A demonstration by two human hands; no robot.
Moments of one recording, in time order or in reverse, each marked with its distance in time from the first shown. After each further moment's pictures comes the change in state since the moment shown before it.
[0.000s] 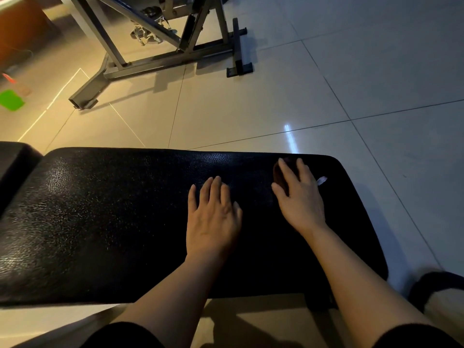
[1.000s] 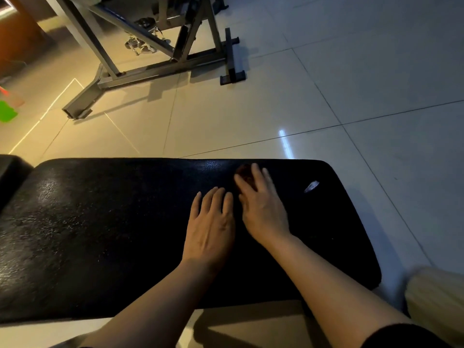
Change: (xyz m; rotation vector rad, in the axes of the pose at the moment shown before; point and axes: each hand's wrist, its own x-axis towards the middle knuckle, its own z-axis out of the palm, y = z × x) left_hand 0.000 -0.001 0.004 0.009 0.010 0.183; right_hand -0.007 -0.038 0.030 -0.147 -0.040 -0.206
